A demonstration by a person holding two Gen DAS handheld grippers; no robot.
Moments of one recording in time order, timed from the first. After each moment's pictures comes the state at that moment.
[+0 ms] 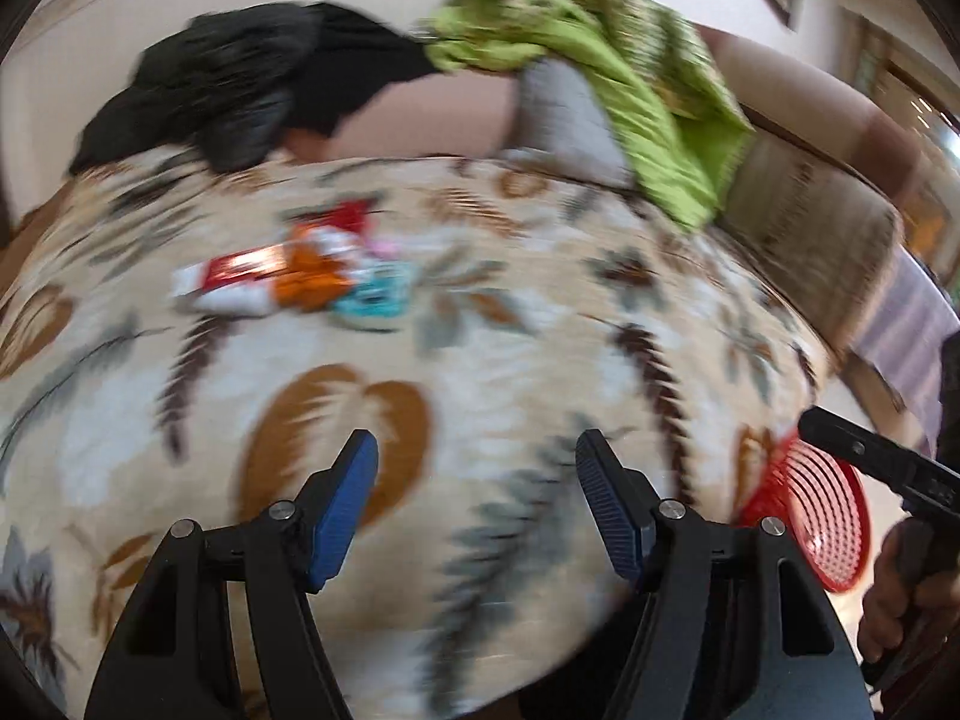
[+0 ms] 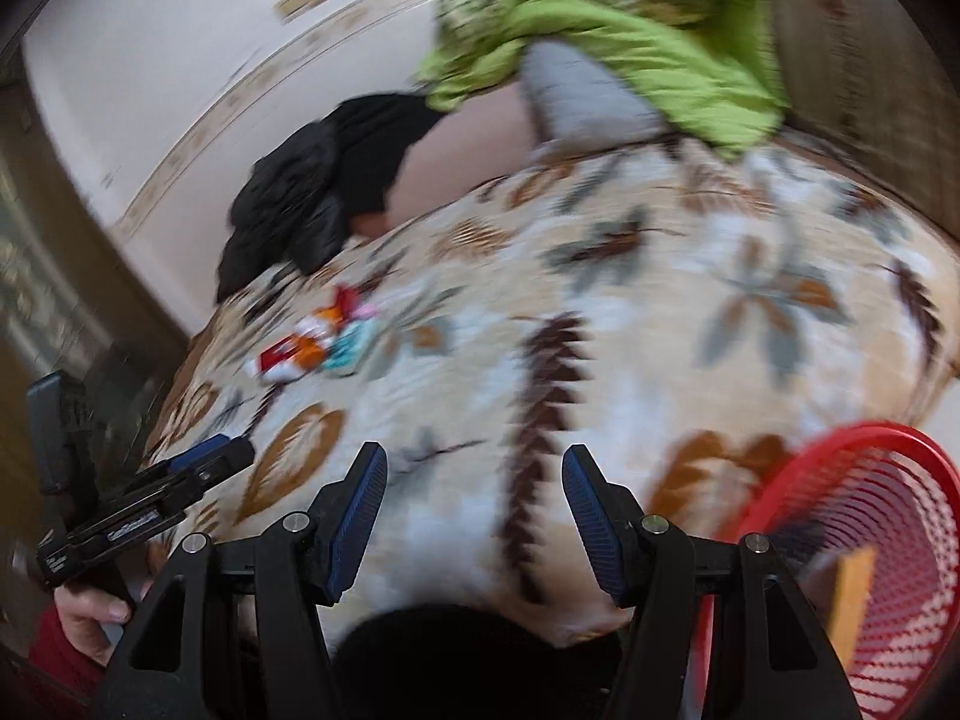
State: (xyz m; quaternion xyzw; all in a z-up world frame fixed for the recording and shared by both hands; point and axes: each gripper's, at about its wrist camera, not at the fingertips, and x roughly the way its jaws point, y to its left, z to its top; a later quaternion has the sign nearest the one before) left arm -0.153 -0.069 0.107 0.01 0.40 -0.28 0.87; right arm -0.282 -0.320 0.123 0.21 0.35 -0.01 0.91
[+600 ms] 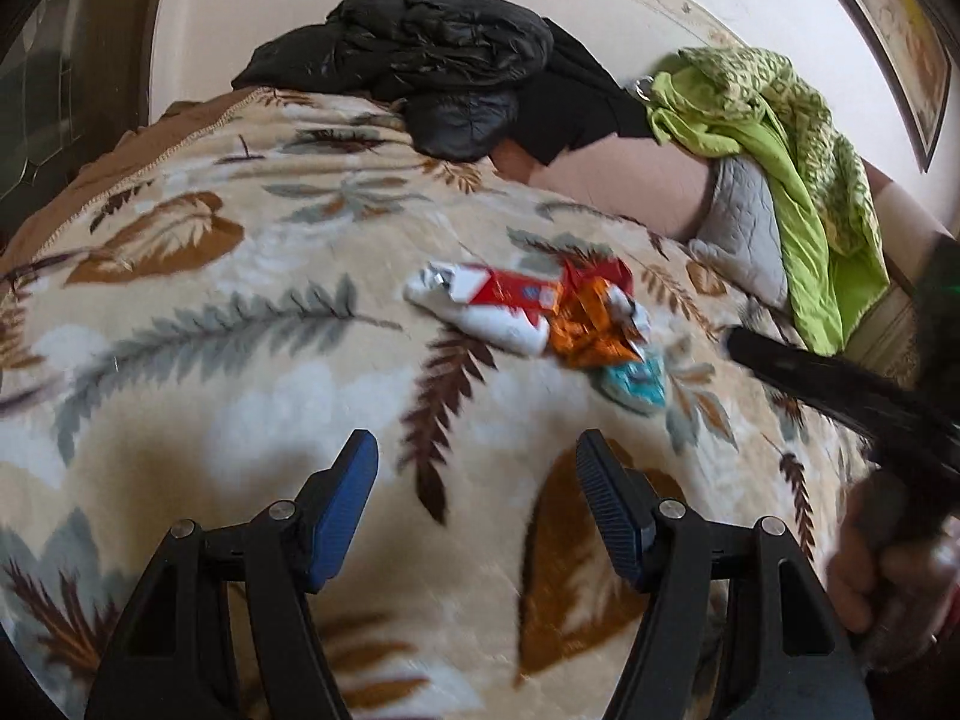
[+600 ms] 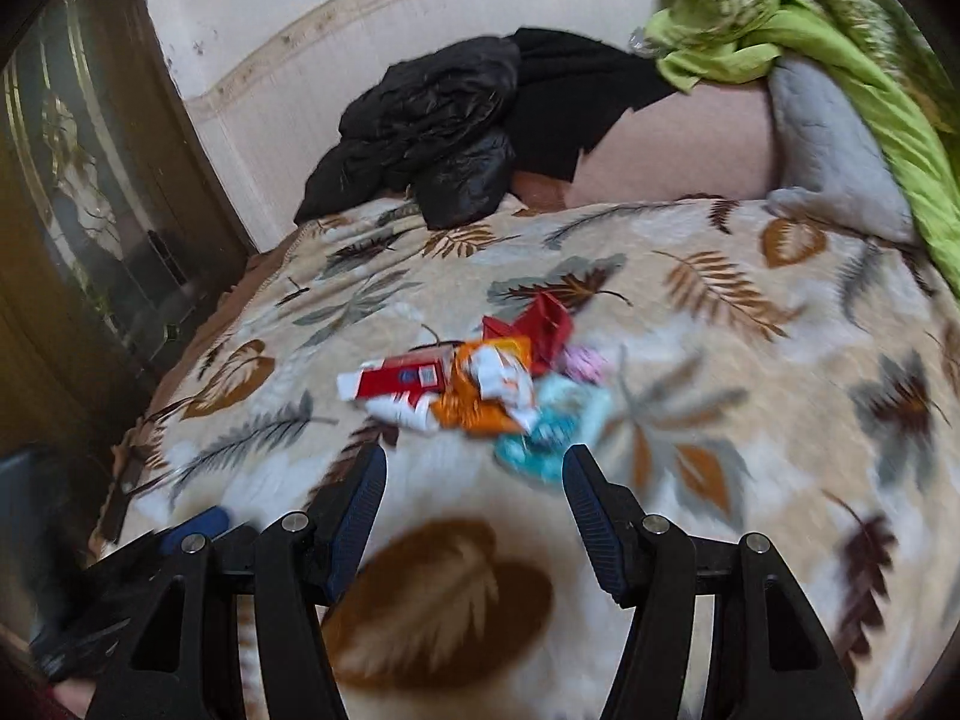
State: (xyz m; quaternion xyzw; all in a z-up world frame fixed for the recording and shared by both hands) left arm -0.069 0.061 0.083 -0.10 0.39 -0.14 0.90; right arm -0.054 -0.182 0.104 0.10 0.39 0.09 0.91
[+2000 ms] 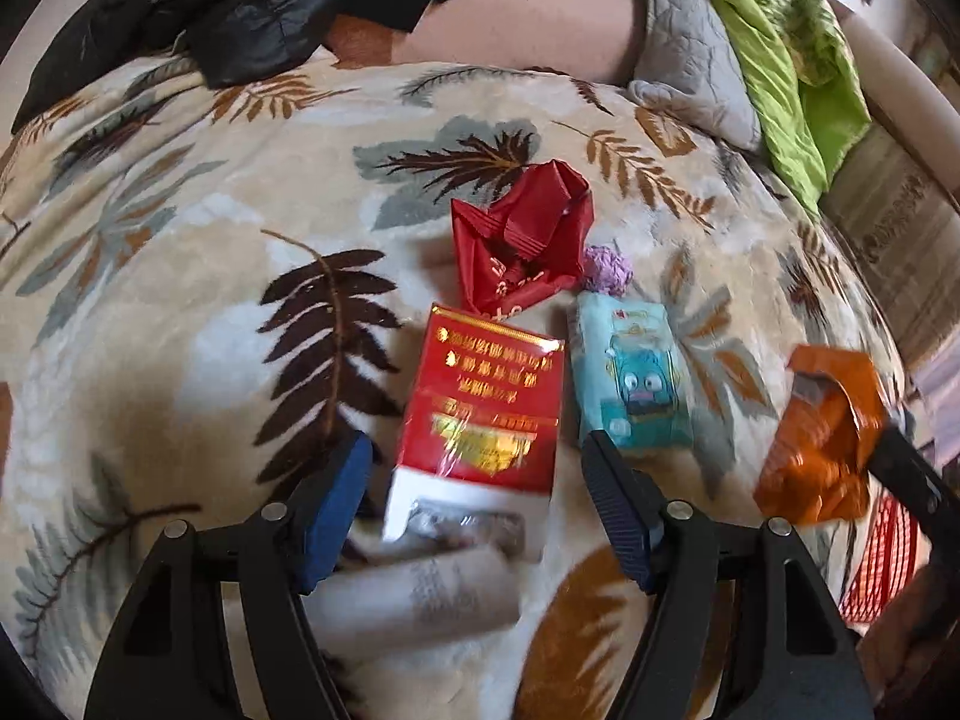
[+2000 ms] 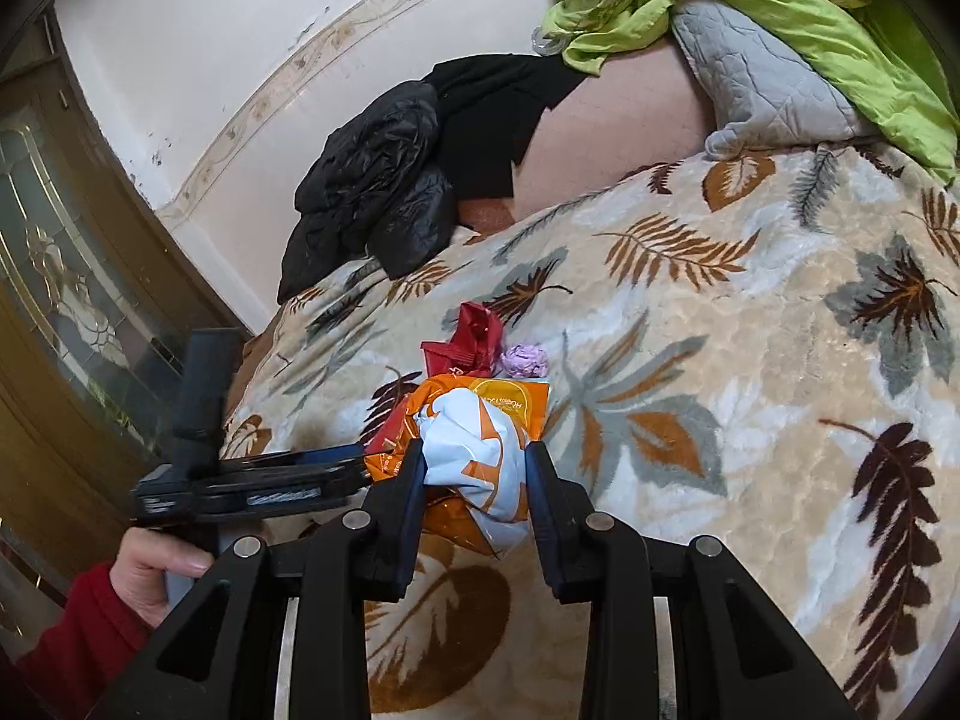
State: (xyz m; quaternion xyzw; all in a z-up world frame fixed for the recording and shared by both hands) left arm 0.064 -0.046 0.036 0.03 0.51 -0.28 0.81; right arm -0.100 -0.247 0.080 0.24 0.32 0.07 0.91
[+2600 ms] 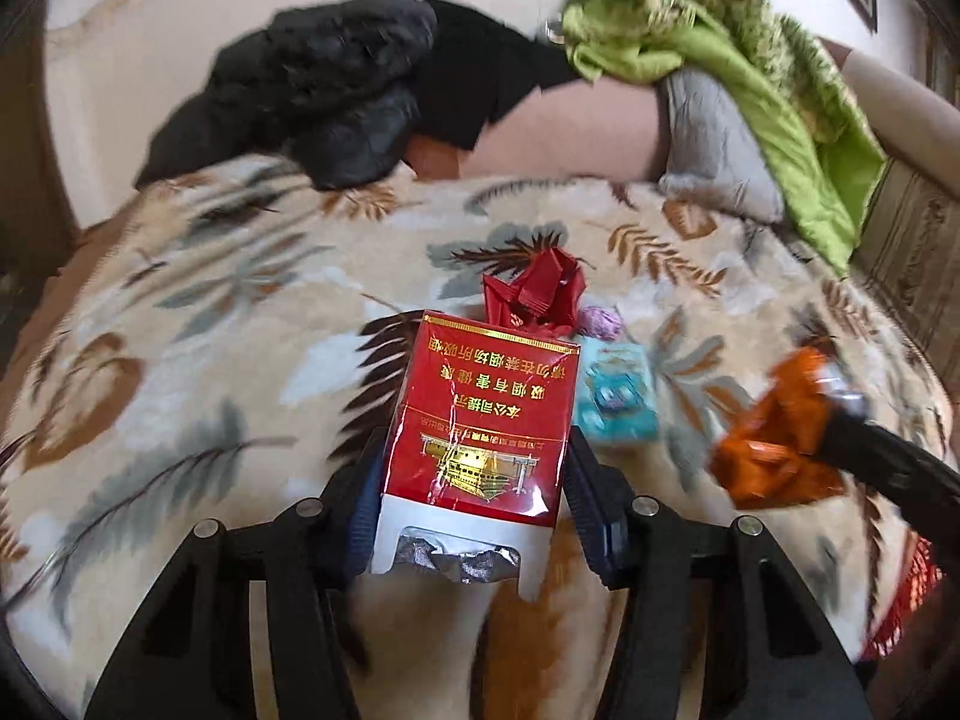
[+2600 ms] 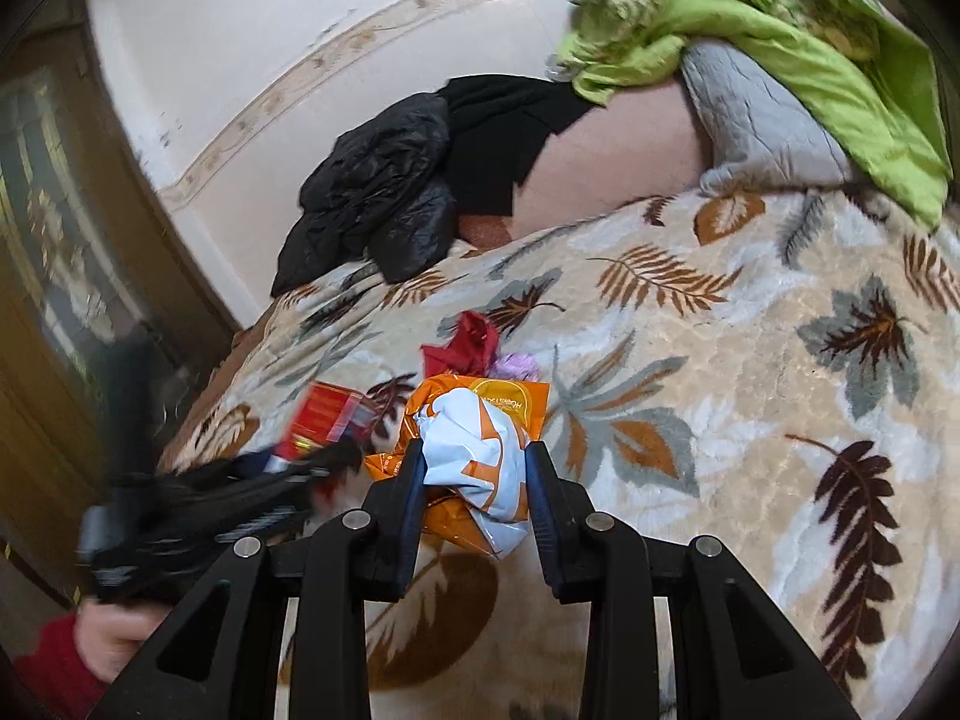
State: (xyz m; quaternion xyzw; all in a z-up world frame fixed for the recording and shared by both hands) left arm -0.038 -0.019 0.090 0.05 0.38 -0.18 0.91; right arm -0.132 -0.225 0.094 0.18 0.31 0.06 0.93
